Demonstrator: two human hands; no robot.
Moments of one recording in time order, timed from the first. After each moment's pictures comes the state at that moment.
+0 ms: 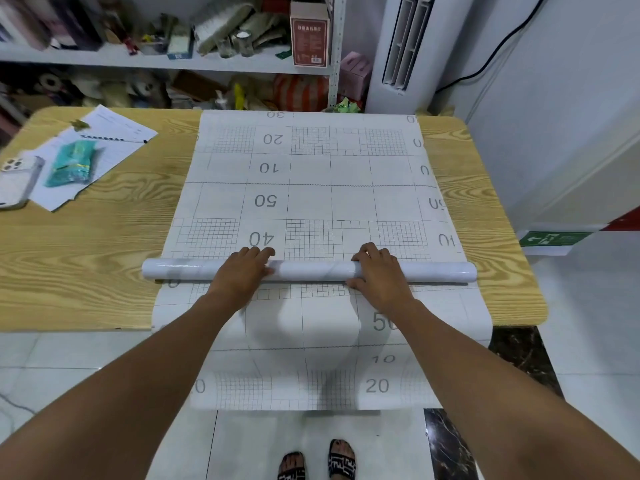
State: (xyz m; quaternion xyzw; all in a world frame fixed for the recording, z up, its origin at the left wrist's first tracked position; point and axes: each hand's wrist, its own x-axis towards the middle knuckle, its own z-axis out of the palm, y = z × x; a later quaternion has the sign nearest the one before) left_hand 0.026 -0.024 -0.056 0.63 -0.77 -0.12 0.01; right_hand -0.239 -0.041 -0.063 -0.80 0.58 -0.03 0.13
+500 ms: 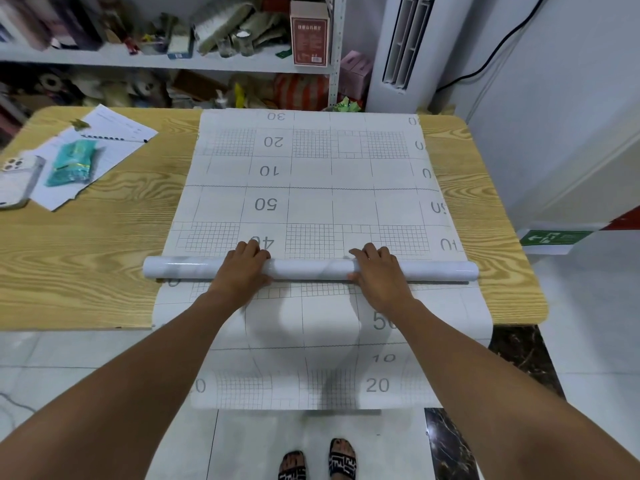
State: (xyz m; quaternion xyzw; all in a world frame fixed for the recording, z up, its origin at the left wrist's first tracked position) left_hand 0.027 -0.024 -0.058 0.64 -0.76 -0.10 0.00; right_hand -0.237 -0.040 -0.066 -0.81 0.58 -0.01 0.09
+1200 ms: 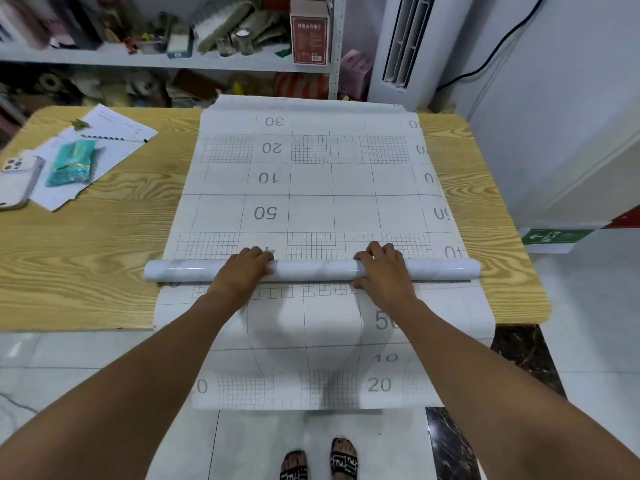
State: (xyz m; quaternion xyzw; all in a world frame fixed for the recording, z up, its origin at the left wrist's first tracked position) left_hand 0.033 -0.024 -0.058 0.62 -0.77 -0.13 0.00; right_hand -0.240 -0.041 -0.061 -0.81 0.58 -0.01 0.07
